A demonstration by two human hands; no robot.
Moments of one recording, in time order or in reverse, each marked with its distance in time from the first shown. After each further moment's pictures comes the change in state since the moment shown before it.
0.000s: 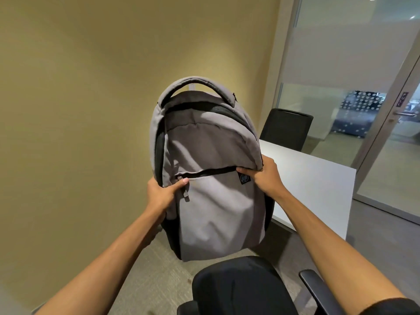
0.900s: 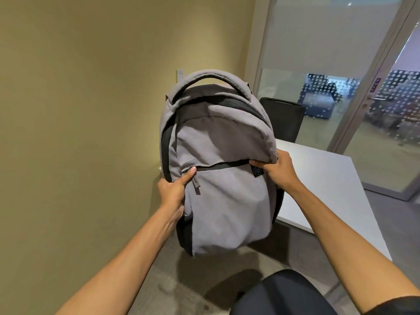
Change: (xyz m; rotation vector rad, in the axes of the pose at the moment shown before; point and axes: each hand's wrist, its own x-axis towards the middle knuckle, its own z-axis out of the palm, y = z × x) left_hand 0.303 -0.051 -0.020 -0.453 -0.154 -0.362; right_hand 0.197 0.025 0.178 -0.142 0.246 0.123
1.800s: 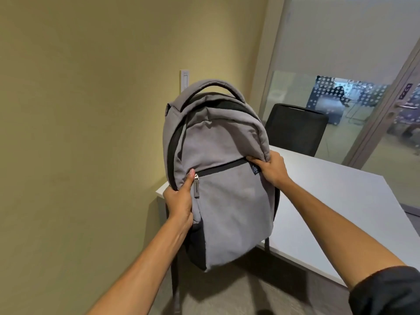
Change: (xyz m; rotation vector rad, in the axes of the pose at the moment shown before) left_hand 0.212 -0.036 0.061 -0.032 0.102 0.018; right_hand 0.225 0.074 0.120 -0.198 -0.014 0.076
